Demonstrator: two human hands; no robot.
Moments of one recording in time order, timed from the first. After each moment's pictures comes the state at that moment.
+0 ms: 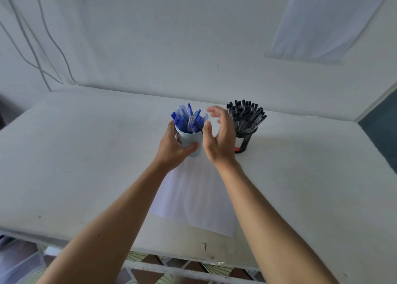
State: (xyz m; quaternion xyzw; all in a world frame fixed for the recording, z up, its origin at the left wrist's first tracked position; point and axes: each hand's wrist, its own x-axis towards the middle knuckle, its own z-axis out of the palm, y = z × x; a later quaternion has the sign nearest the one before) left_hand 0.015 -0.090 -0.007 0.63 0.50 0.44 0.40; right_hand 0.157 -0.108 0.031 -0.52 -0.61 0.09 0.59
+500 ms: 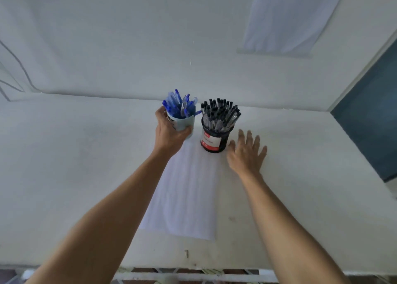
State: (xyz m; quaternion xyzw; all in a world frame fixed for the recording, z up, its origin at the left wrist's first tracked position) left_hand 0.080 -0.049 0.008 0.61 0.54 0.46 0.35; right_hand 0.277 -0.128 -0.022 -0.85 -0.50 0.07 0.16
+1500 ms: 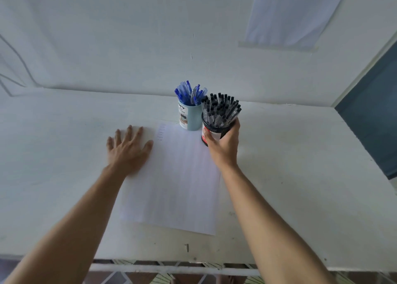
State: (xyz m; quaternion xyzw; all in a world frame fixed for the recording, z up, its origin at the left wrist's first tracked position) left_hand -0.034 -0.055 -0.036 0.72 0.69 0.04 0.10; right_hand 0.223 -0.109 -0.016 -0.62 -0.43 0.19 0.63
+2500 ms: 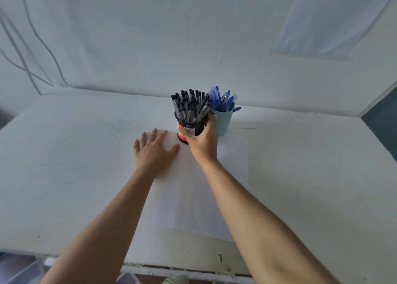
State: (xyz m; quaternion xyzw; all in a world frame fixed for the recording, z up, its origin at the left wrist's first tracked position) left_hand -0.038 -0.053 -0.029 0.69 0.70 0.10 0.16; right_hand 0.107 -0.062 -0.003 -0.60 -0.50 0.24 0.57
